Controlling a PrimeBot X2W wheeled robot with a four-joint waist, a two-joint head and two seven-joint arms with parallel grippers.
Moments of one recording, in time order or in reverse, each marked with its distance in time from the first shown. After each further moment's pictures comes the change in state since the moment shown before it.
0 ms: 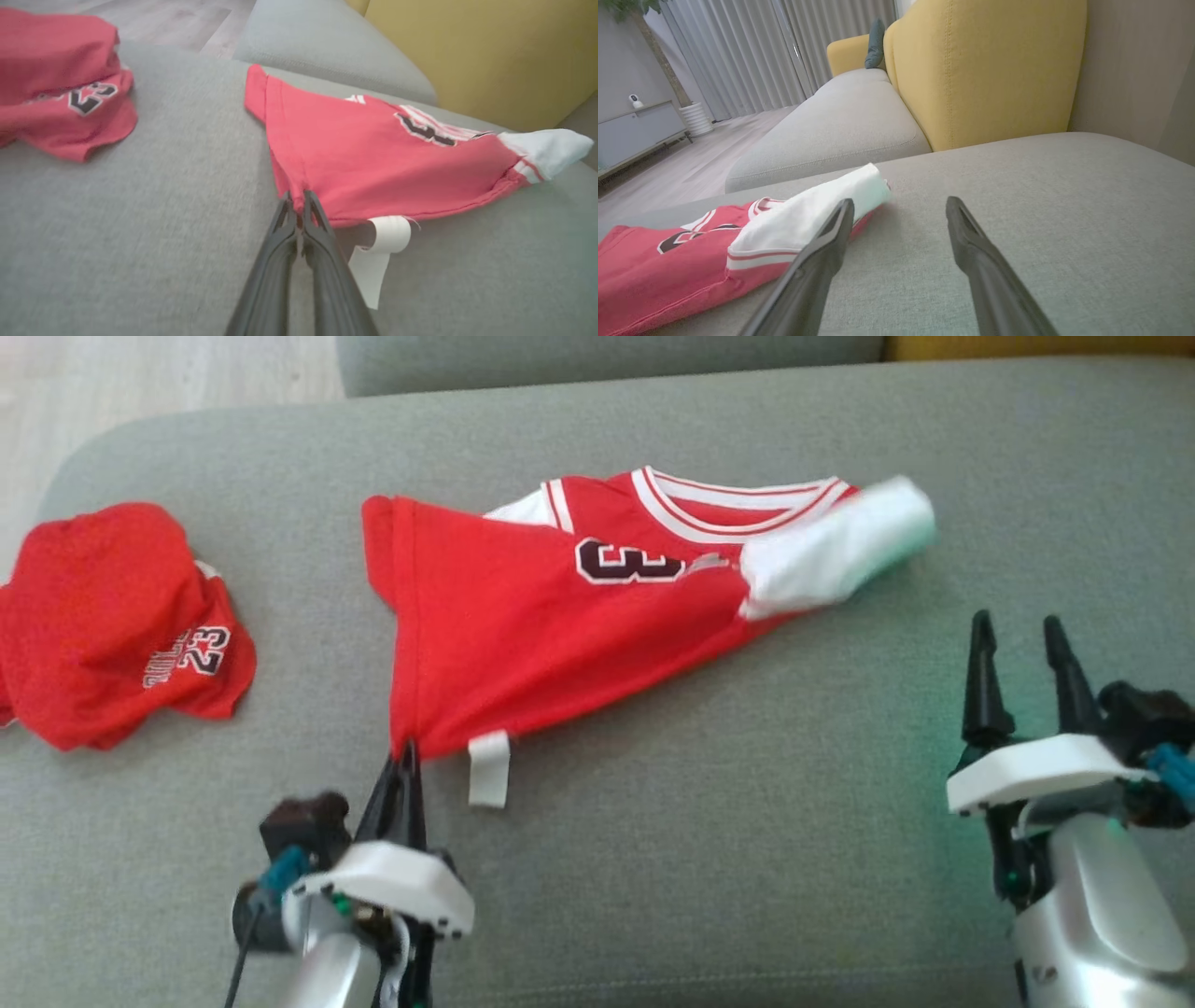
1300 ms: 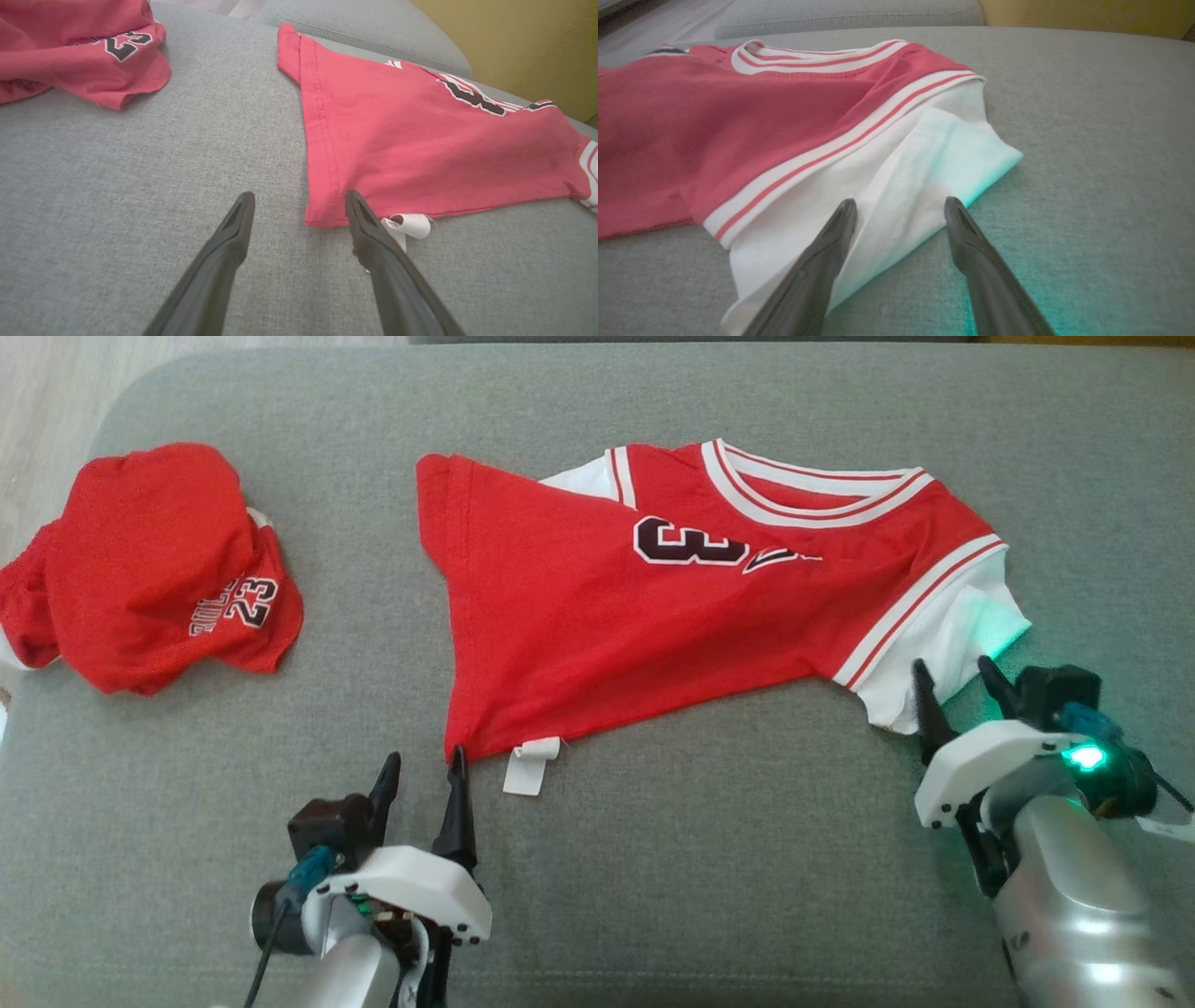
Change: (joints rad) left arm -0.010 0.003 -0.060 0.043 -0.014 0.021 0.000; right arm -0.167 -0.026 0.044 0.376 -0.168 0.000 0.094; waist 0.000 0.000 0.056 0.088
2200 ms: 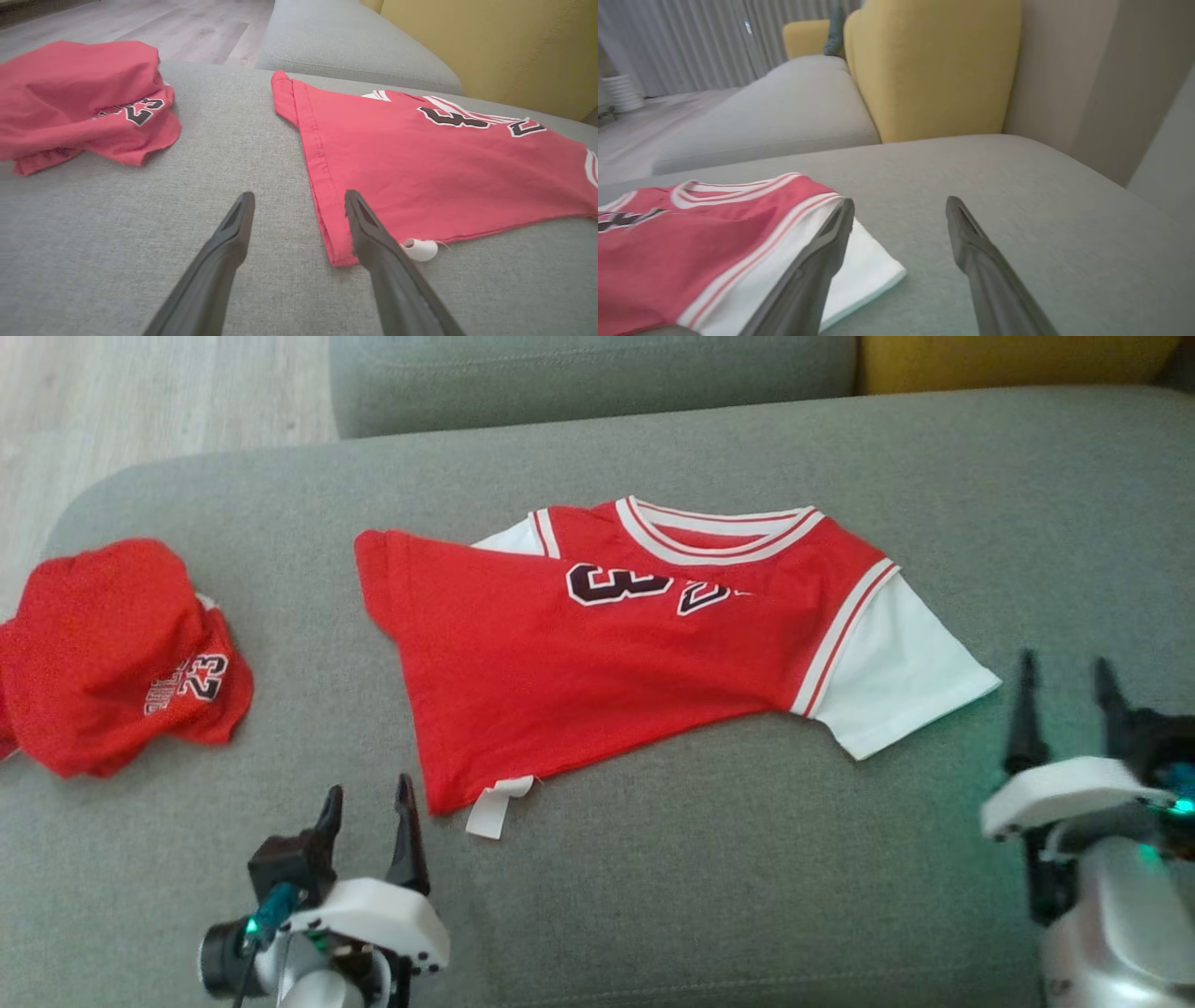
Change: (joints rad) left arm 0.076 0.001 0.102 -0.031 0.099 0.030 0.000; right arm 0.157 0.041 -0.268 -0.266 -0.067 0.000 -0.090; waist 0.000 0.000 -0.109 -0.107
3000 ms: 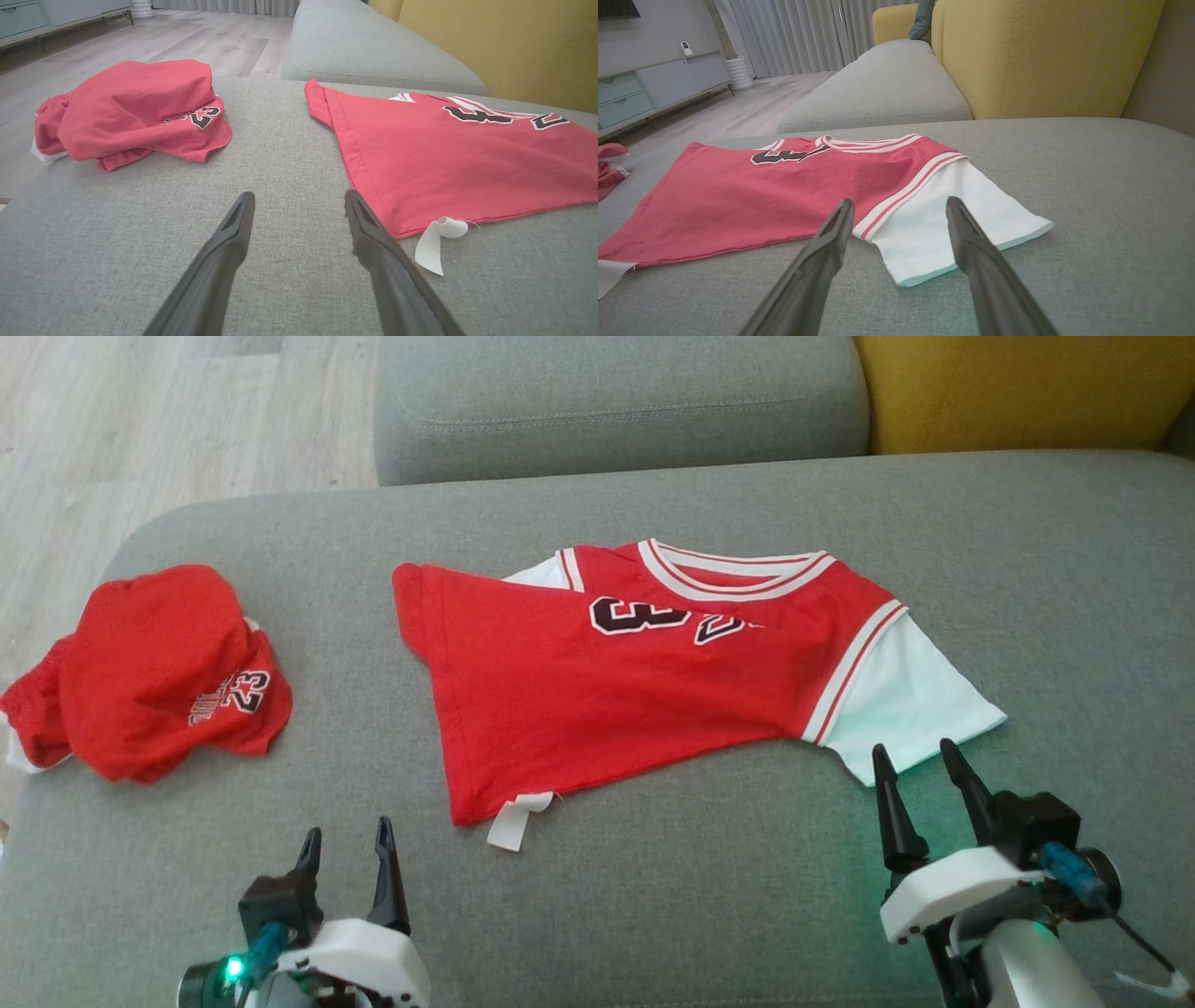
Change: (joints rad) left arm 0.075 0.000 0.068 0.005 0.095 -0.011 0.000; right arm 0.184 0.011 0.359 -0.100 0.136 0.000 0.000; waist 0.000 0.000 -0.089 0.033
